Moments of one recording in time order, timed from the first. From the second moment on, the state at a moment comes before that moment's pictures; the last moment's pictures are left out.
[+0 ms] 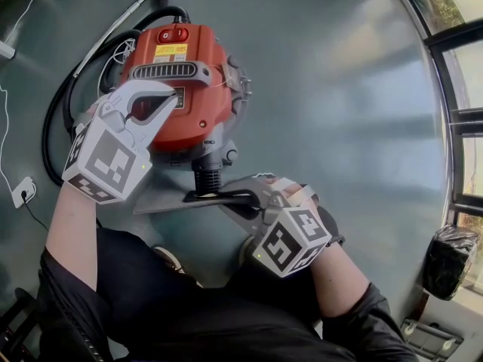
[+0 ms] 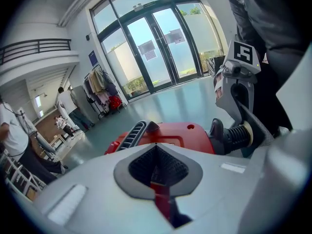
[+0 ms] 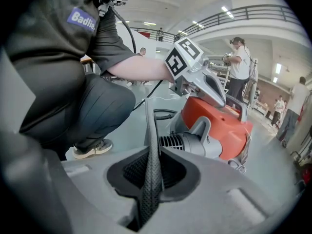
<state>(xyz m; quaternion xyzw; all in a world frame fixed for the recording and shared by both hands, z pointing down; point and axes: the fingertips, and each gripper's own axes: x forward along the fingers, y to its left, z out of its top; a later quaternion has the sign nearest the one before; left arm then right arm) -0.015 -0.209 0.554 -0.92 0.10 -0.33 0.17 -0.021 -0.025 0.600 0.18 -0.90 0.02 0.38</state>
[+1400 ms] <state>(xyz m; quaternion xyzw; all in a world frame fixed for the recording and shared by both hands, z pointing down) -0.017 -0.209 0.554 -0.92 0.12 -0.32 0.19 -0.013 -0.035 0.598 0.25 -0.88 0.07 0.39</state>
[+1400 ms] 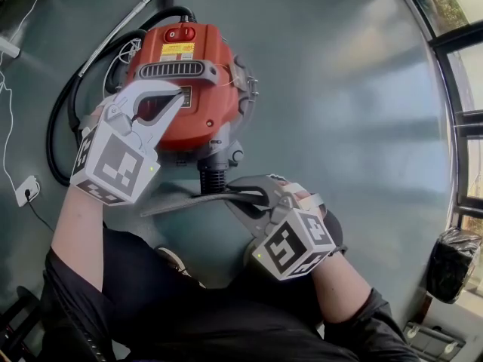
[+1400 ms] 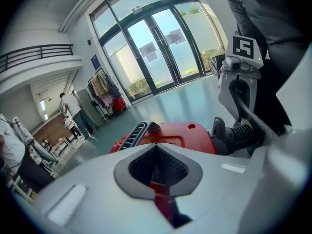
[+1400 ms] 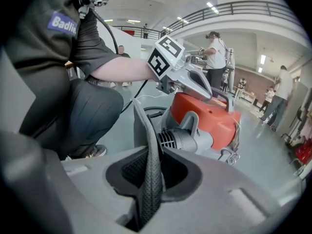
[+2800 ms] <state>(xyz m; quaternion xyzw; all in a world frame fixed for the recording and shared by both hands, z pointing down) -0.017 -0.208 0.551 -0.92 0.12 -0.31 0.20 -0.004 -0.049 0.602 0.31 -0.87 0.16 0.36</state>
